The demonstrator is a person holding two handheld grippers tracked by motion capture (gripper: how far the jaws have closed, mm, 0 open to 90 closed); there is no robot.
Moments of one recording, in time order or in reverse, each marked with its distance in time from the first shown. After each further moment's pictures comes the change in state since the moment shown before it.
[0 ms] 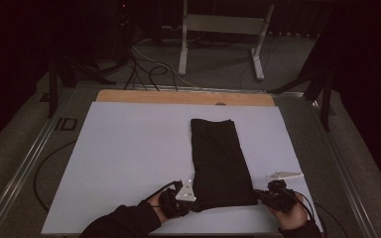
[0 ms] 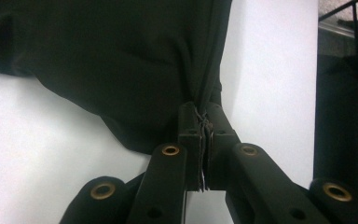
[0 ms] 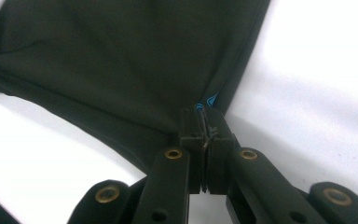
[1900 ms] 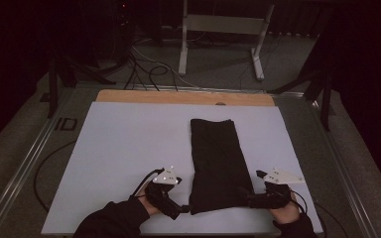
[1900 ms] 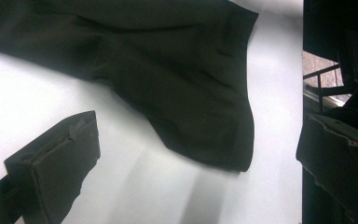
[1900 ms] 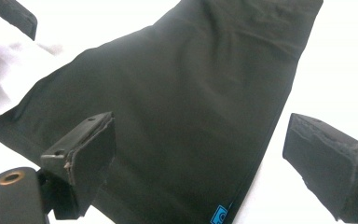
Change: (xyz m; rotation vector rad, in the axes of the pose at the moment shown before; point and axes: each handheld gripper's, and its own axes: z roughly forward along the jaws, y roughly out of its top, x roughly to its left) left arm 0.031 -0.017 -0.029 -0.200 -0.068 -0.191; right arm 0.015 0.010 0.000 -0.334 0.008 -0.229
